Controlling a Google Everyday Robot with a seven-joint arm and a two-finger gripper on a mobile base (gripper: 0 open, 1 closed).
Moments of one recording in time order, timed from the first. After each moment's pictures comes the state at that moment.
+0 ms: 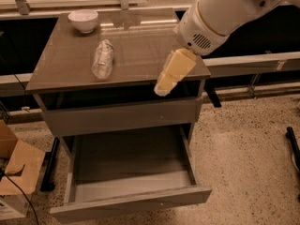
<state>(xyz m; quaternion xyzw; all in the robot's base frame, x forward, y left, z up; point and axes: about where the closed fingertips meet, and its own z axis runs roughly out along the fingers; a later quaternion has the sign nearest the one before) 0.540 -0.055 0.964 -0.59 0.75 0.07 0.30</state>
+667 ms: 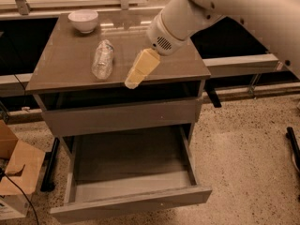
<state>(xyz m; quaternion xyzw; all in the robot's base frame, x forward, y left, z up) 0.602 0.010 0.927 -0.58 0.74 0.13 0.32</state>
